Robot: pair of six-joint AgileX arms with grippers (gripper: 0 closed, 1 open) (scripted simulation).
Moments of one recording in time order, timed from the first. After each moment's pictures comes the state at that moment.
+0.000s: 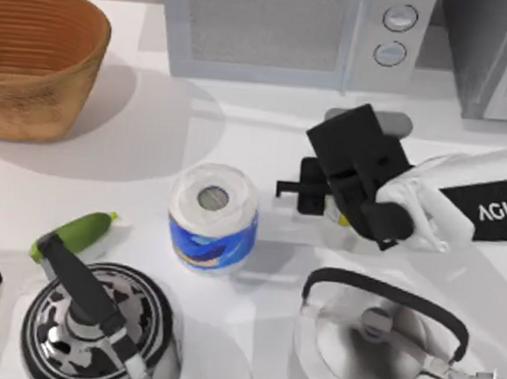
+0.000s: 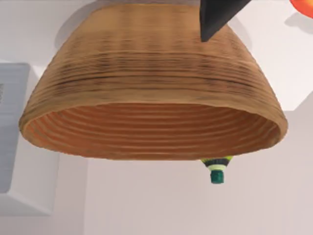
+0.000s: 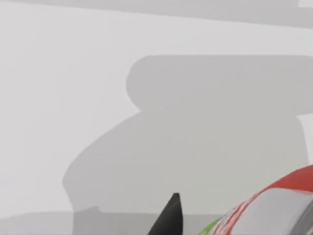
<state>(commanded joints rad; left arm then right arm) 0.00 0.00 0.00 0.00 0.00 0.00 0.64 2.02 1.08 0.03 0.45 0.51</state>
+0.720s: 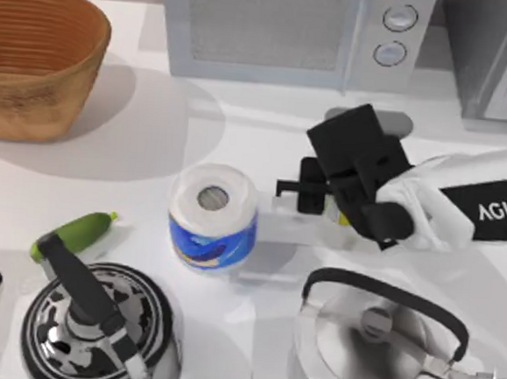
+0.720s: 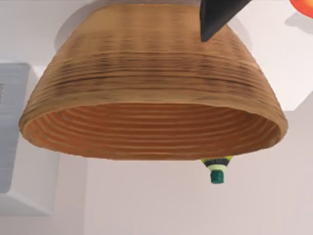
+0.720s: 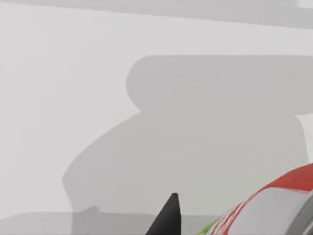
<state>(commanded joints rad) 0.00 0.00 0.00 0.00 0.00 0.00 0.64 2.02 1.08 0.03 0.45 0.51</state>
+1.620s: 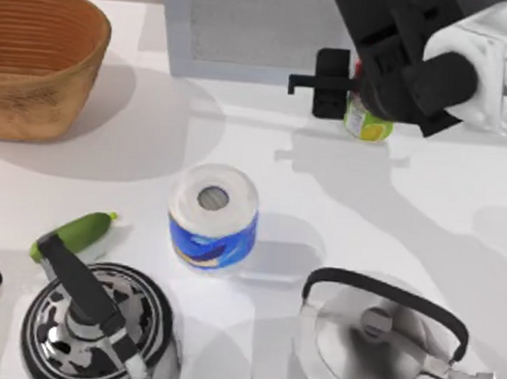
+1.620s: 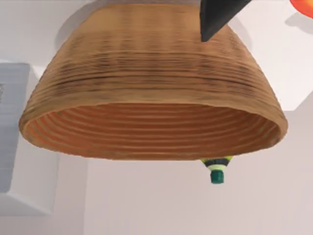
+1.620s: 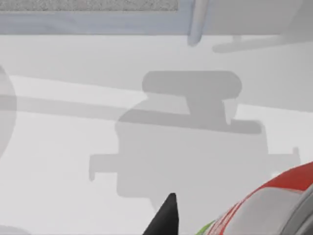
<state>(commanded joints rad) 0.00 0.00 0.00 0.00 0.00 0.00 0.63 1.79 1.41 -0.53 0.44 0.50</state>
